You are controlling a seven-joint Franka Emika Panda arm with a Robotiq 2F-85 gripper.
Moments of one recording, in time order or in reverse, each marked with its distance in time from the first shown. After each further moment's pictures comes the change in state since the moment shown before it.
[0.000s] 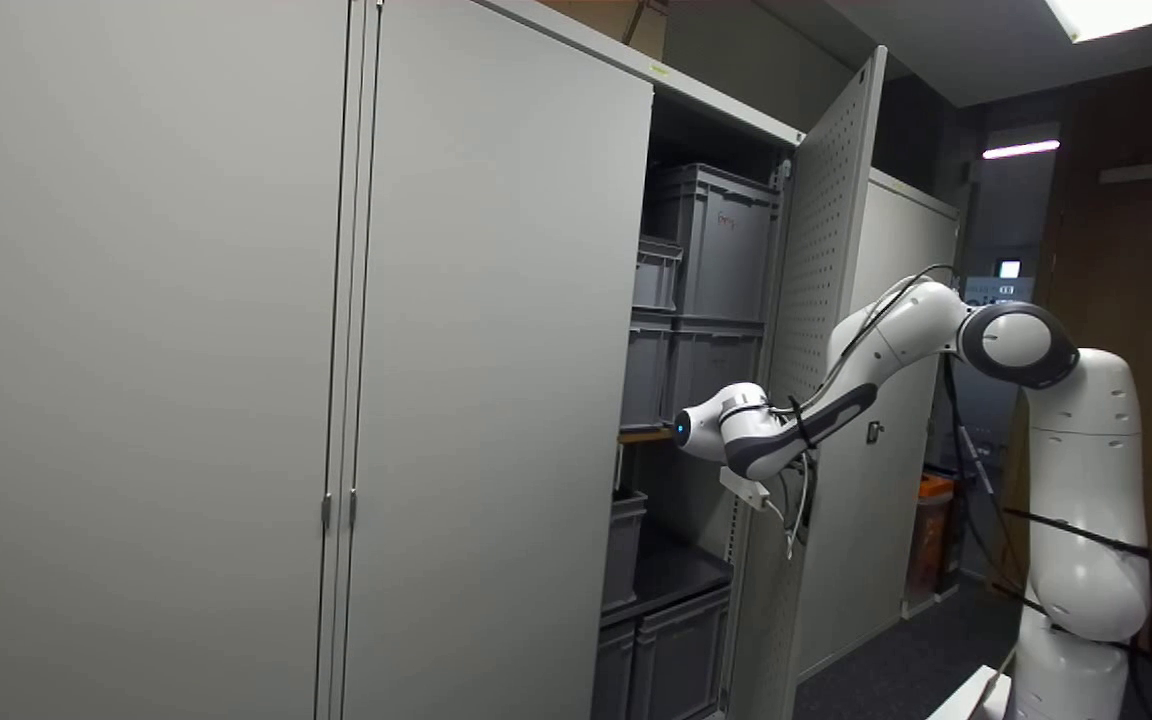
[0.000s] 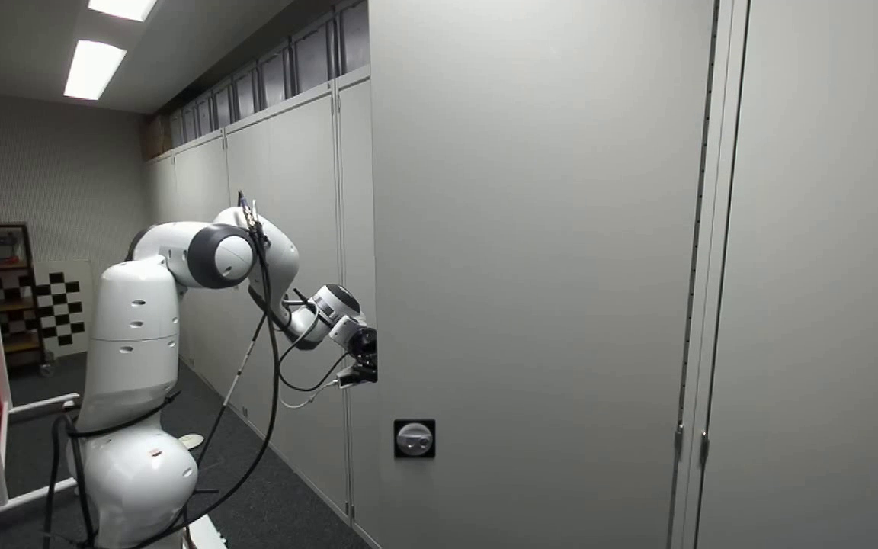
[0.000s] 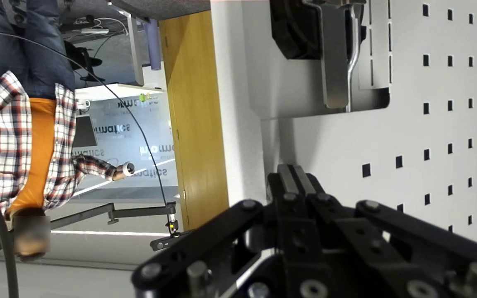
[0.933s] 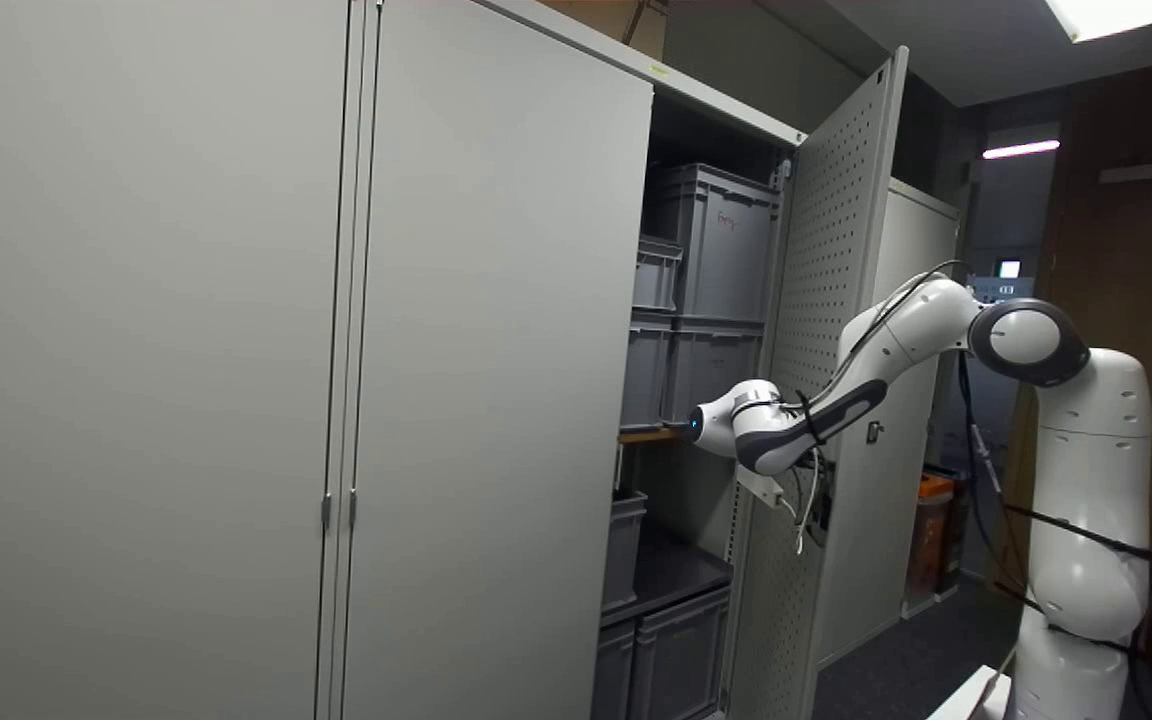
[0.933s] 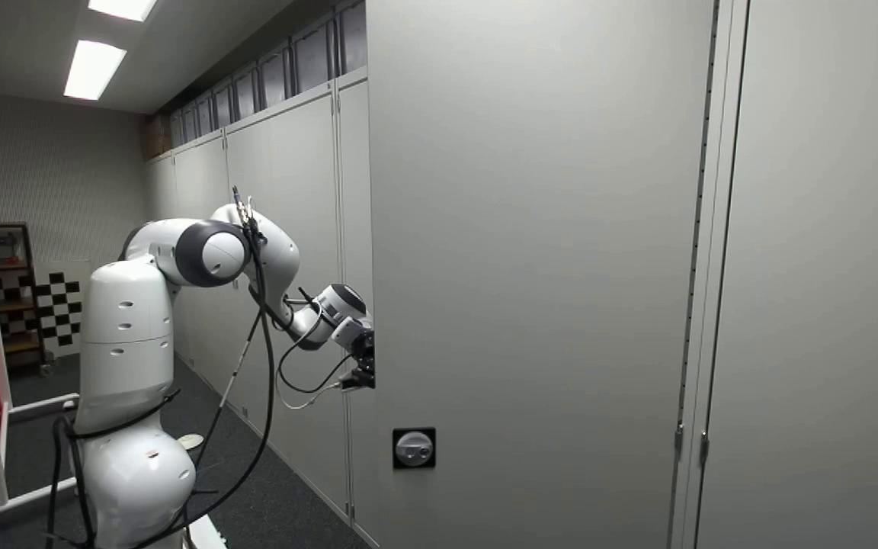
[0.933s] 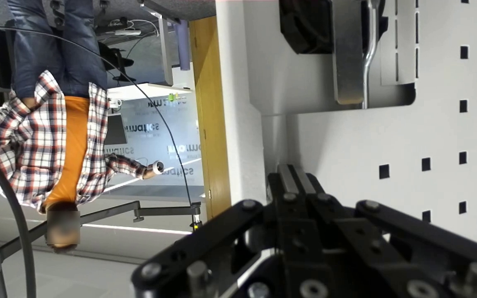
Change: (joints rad) arm -0.037 -0.047 -0.028 -0.047 0.038 -0.007 0.000
